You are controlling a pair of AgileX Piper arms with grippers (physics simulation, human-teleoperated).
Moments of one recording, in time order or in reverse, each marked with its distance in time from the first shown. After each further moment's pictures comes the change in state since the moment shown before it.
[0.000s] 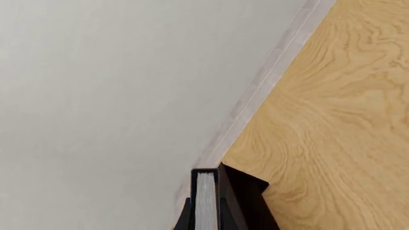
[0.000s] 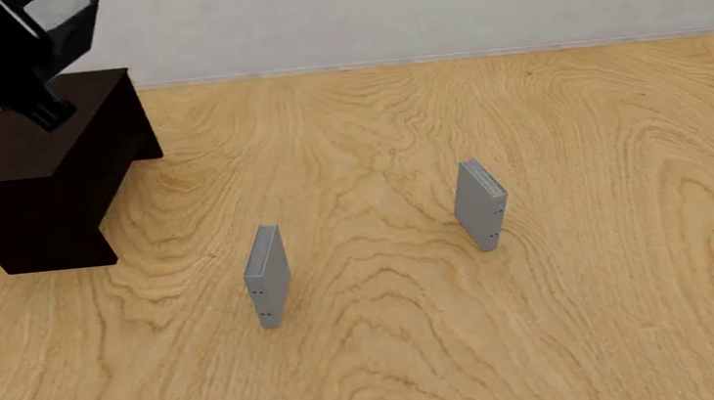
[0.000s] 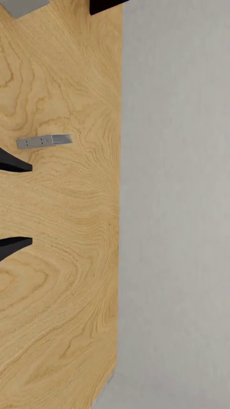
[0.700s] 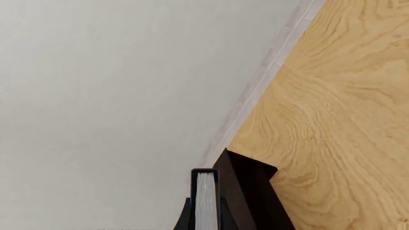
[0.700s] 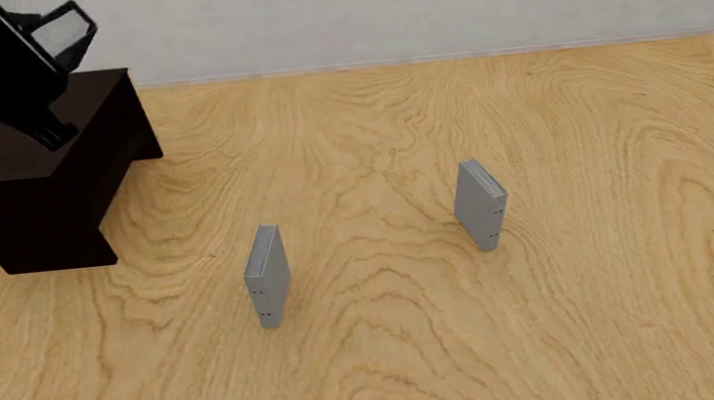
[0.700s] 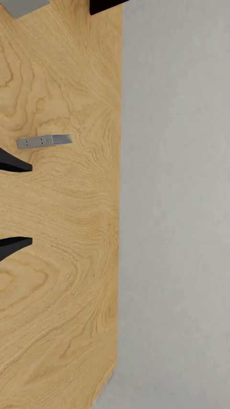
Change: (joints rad) left arm 0.057 0.065 0.057 -0.110 0.056; right arm 0.000 0.000 0.000 0.000 0.000
